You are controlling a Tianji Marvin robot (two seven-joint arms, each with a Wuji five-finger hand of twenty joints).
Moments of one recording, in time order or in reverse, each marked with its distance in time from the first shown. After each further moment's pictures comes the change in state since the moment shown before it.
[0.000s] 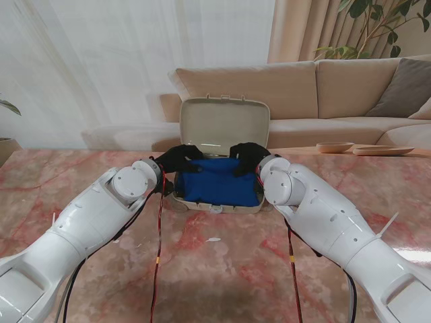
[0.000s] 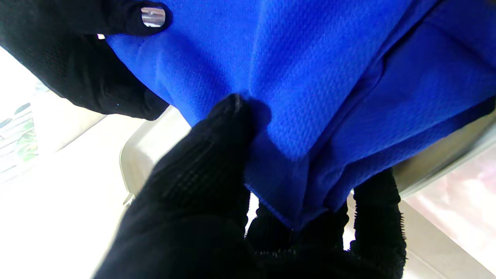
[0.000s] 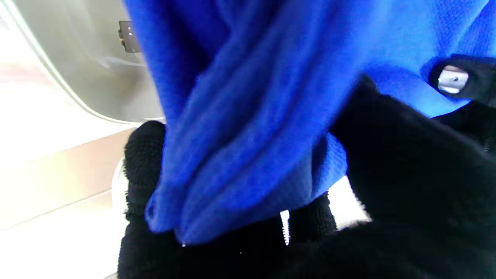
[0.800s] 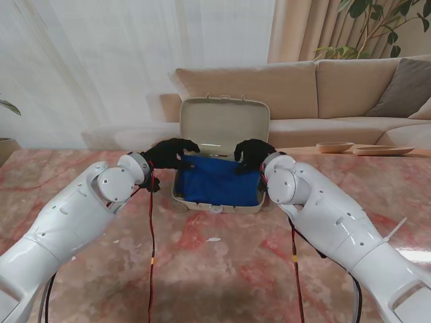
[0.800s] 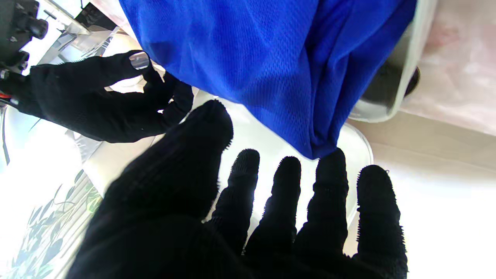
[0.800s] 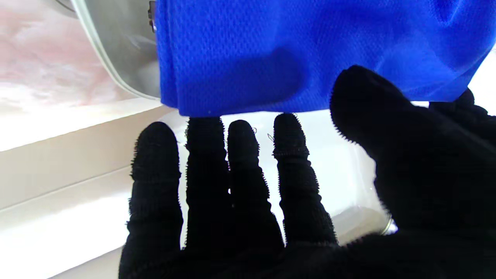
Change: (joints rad) left arm 0.061 0.108 -0.069 -0.195 0.334 -0.107 0.004; right arm -0.034 0.025 0.052 -0.080 -0.064 0.050 0.034; left_hand -0.164 0.001 0.121 0.041 -0.055 0.052 -0.301 -0.096 -0.193 0.045 -0.095 -0.151 -0.254 0.013 -0.169 -0.155 -0.176 0.010 -0.168 -0.109; right_hand -0.160 0.037 0.048 0.077 0.015 0.109 -0.461 0.105 -0.176 0.050 -0.101 -0.183 -0.227 0.009 -0.185 -0.053 -0.206 0.013 -0.139 0.000
